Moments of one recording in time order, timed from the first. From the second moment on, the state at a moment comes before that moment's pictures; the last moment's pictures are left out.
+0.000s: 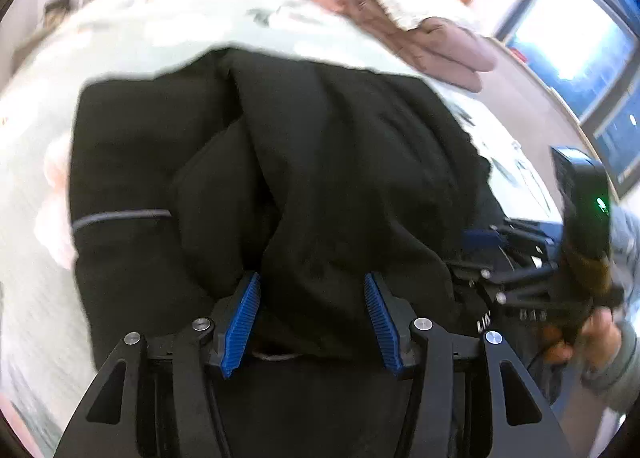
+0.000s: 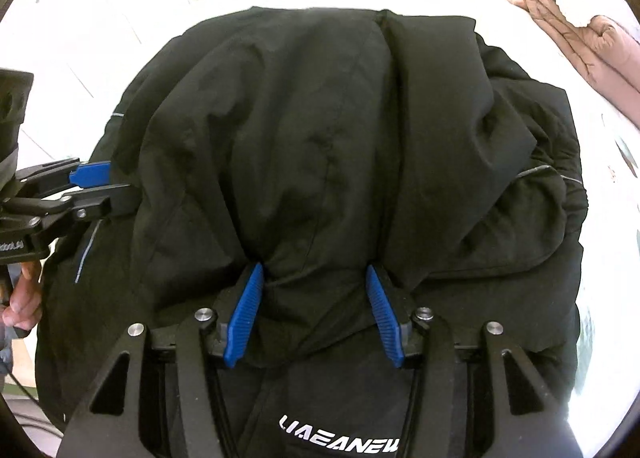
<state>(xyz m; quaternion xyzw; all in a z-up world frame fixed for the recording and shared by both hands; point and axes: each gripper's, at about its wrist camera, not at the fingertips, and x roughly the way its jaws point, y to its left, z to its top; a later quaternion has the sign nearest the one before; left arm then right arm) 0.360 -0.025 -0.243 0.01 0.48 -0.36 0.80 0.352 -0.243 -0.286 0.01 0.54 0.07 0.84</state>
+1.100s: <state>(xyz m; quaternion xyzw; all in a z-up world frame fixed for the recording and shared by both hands) 0.101 0.223 -0.296 -0.25 0.56 -0.23 0.76 -0.007 -0.419 -0.290 0.23 0.53 -0.07 0.81</state>
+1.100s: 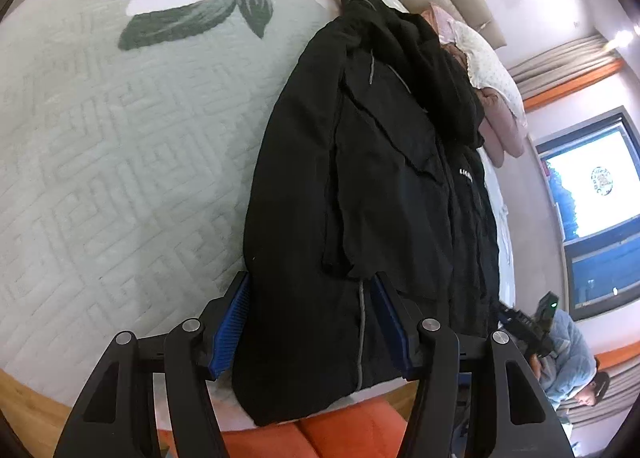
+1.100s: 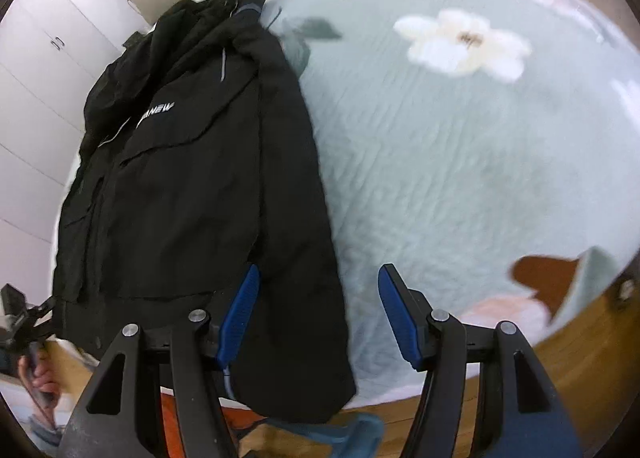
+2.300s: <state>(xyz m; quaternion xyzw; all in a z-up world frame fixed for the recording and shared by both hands) 0.142 0.194 -0.154 -0.27 0.40 -0.30 0.83 0.040 -0.391 -0.144 0.18 0.43 0.03 0.88</state>
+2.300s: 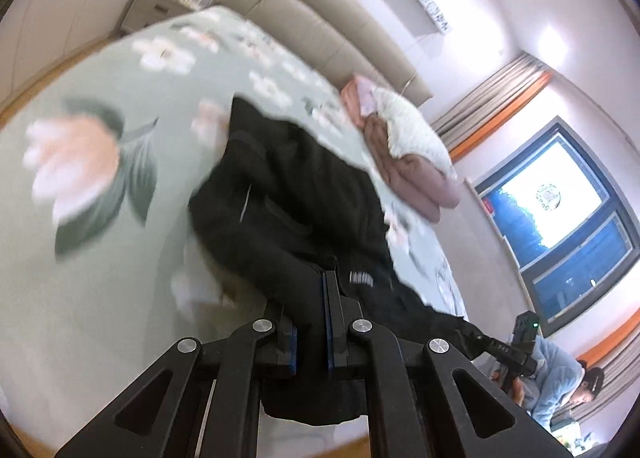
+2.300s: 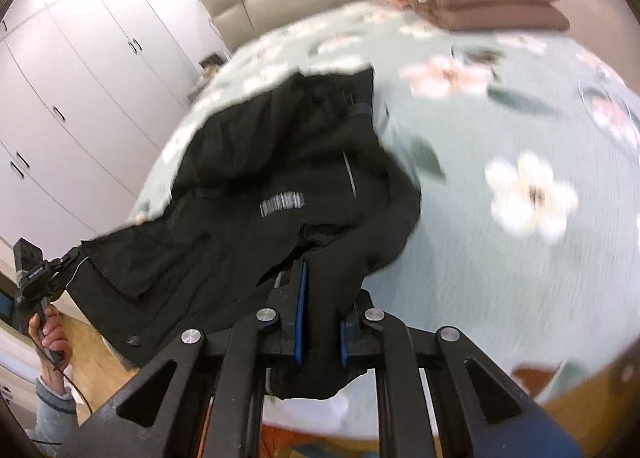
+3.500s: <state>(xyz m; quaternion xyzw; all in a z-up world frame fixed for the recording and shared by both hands) 0.546 0.085 -0.241 -0.22 0.59 -0.25 0.74 0.449 -0.481 -0.233 0.20 0.60 -0.04 0.78</state>
